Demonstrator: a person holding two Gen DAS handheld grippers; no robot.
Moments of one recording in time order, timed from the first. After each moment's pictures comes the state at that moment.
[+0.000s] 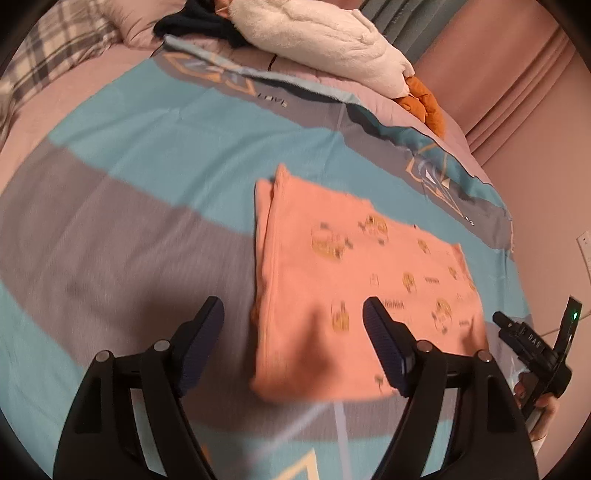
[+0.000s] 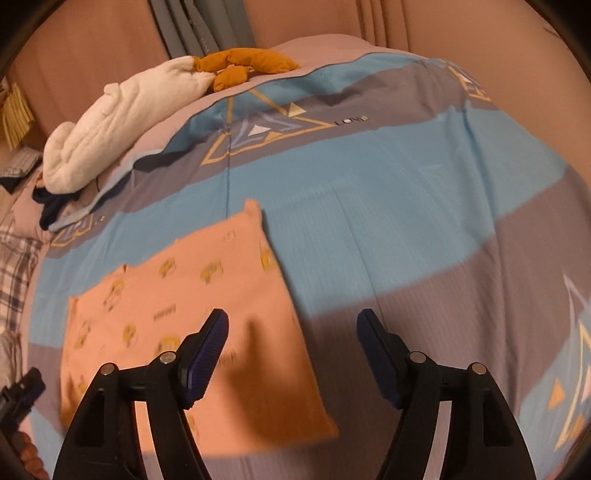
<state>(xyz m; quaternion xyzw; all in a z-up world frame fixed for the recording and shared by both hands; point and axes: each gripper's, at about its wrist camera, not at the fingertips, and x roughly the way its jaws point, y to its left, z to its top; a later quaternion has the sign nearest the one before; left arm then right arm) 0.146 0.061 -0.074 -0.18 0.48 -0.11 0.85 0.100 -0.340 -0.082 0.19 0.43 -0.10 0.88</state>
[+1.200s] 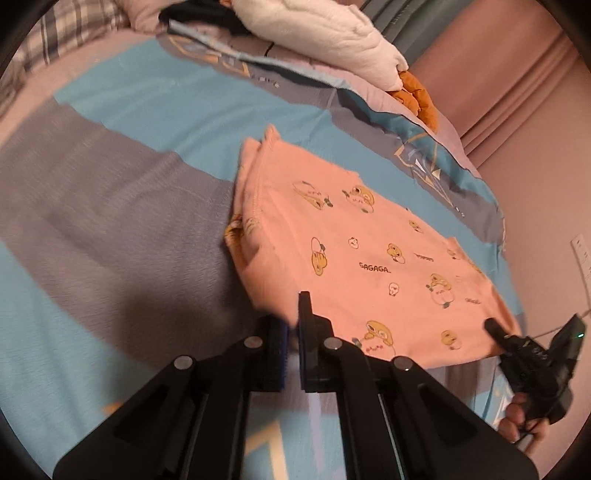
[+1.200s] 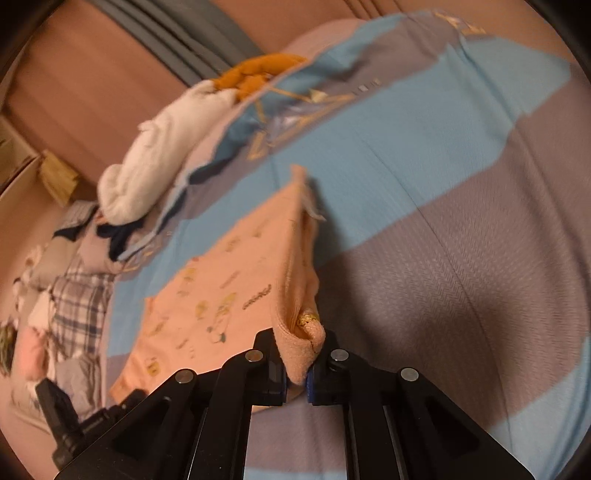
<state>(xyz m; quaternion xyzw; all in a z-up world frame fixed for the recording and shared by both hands) 0.109 0.029 -0.083 -0.19 0.47 -0.11 0.86 0.059 -0.338 -0.094 0.33 0.37 0.02 0.87</state>
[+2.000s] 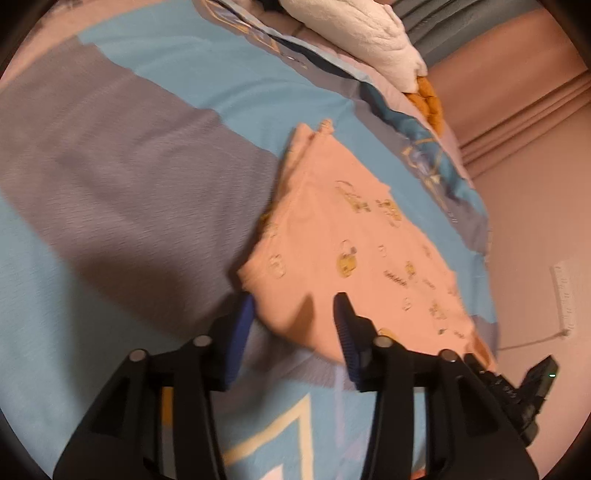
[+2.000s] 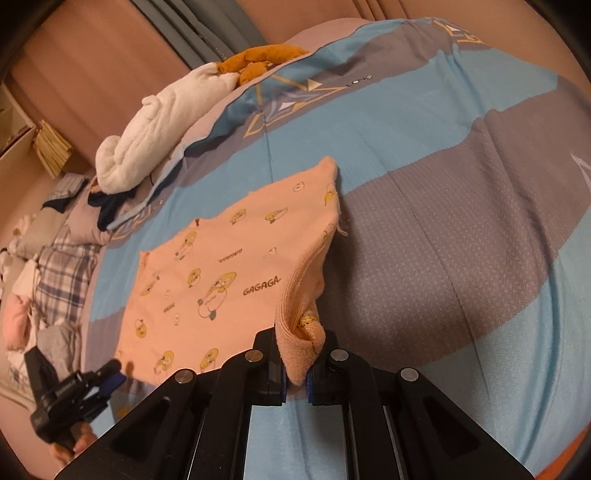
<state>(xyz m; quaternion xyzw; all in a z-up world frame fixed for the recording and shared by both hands) 0.114 0.064 -0.117 -0.28 0.49 -0.15 0.81 0.036 -0.328 -0.105 0.30 0.41 -0.01 0.86</state>
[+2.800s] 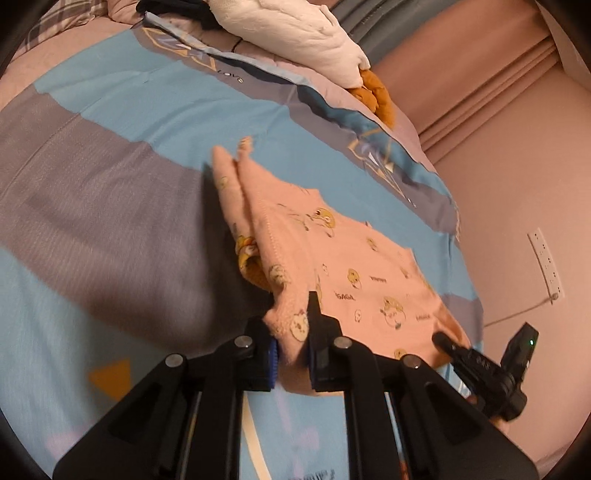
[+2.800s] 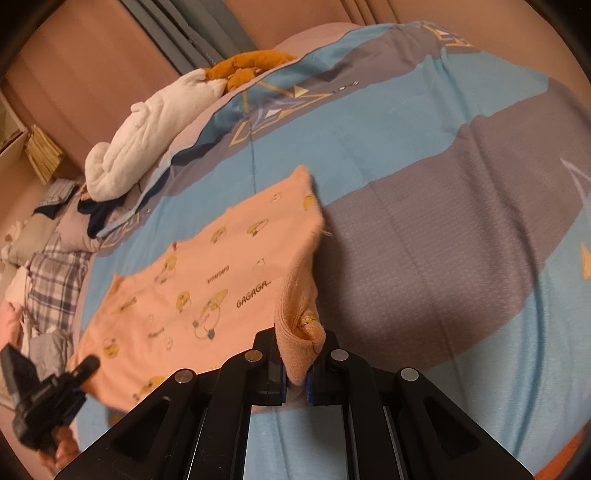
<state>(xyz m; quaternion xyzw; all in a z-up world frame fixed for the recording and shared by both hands) 0.085 0.032 -0.075 -0.24 0.46 -0.20 0.83 0.028 -0.340 -0.104 0.29 0.40 -0.03 0.87</state>
